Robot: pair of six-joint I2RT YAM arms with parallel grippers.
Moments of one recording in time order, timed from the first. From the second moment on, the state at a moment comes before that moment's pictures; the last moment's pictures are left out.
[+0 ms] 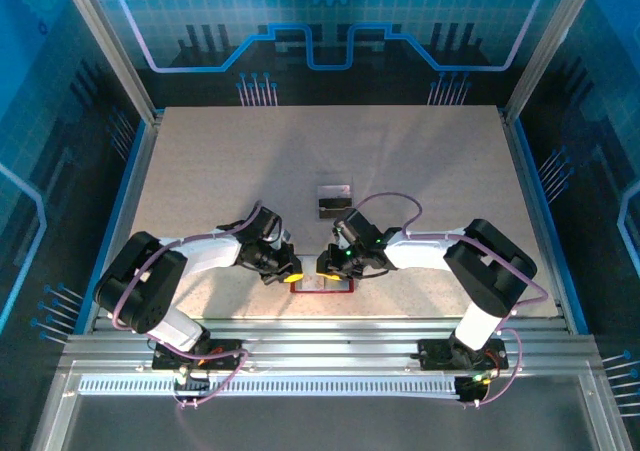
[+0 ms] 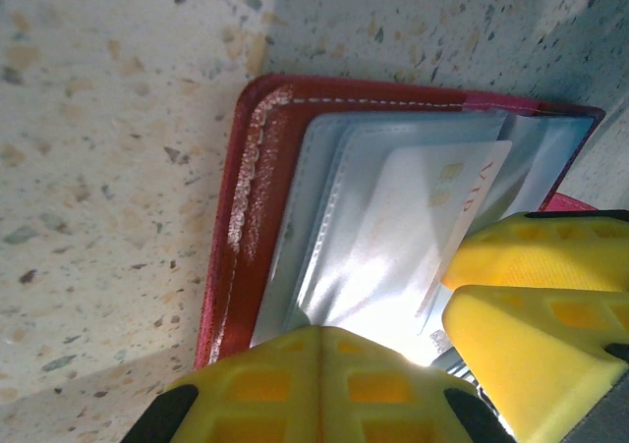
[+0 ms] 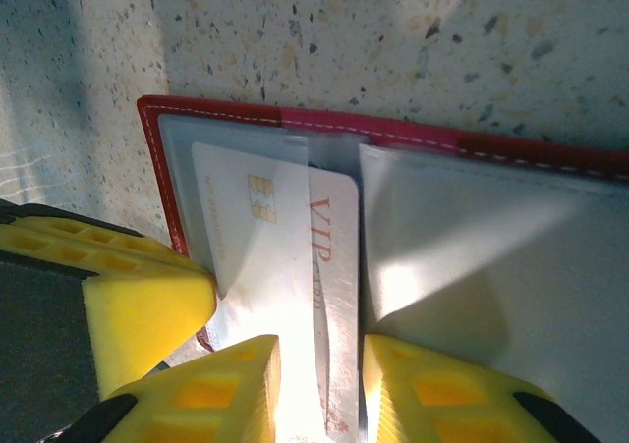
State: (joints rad) left arm -0.47 1.54 0.63 -0.30 0.61 -0.89; right arm 0.80 1.69 0.80 -0.11 -0.43 1.00
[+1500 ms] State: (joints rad) left arm -0.47 1.54 0.65 -0.33 0.60 -0.89; right arm 0.80 1.66 0.74 -0.04 -0.44 1.02
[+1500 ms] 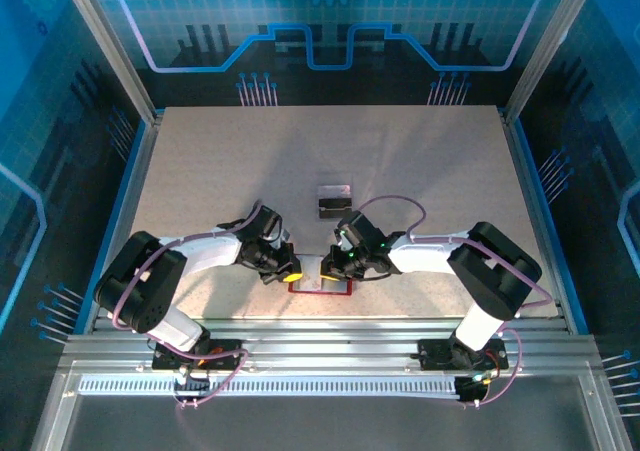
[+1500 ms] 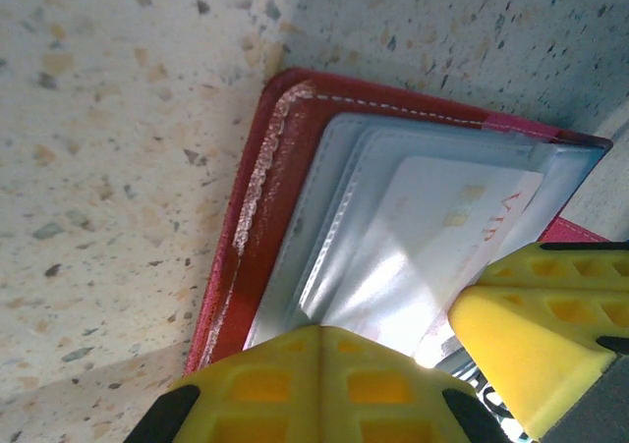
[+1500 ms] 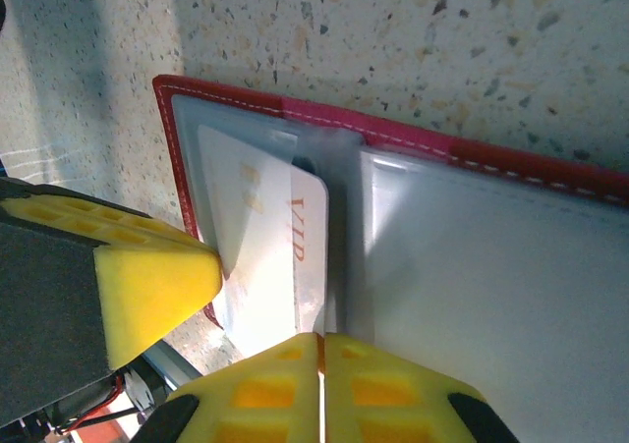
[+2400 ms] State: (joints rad) left arm -0.47 1.54 0.65 -0.34 0.60 -0.87; right arm 0.78 1.61 0.66 0.09 -0.46 1.04
